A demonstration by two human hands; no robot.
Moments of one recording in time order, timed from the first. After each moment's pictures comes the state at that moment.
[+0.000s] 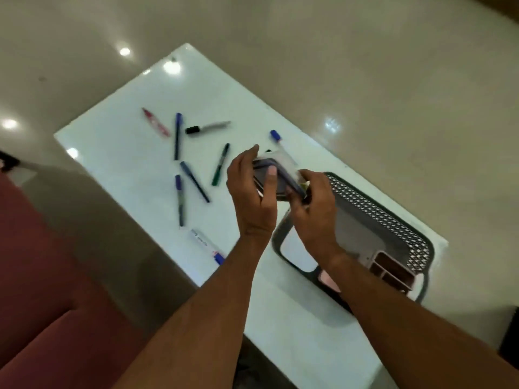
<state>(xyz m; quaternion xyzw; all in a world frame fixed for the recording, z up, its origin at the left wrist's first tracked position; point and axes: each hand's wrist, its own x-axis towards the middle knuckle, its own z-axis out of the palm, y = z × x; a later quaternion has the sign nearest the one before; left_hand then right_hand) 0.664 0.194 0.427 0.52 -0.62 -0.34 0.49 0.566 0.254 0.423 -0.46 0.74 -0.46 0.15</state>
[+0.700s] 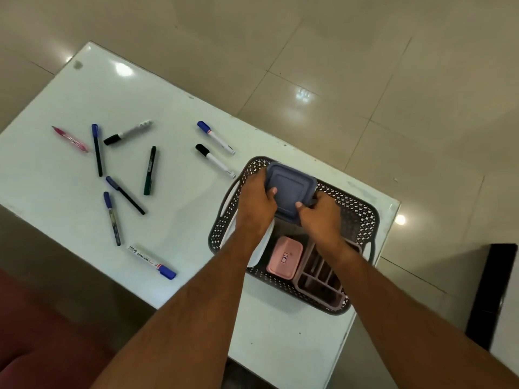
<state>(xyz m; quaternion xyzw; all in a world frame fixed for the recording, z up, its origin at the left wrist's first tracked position) 0.532 0.243 0.378 0.49 -0.73 -0.45 0.14 0.434 0.335 0.385 -0.14 0.89 -0.29 0.32</state>
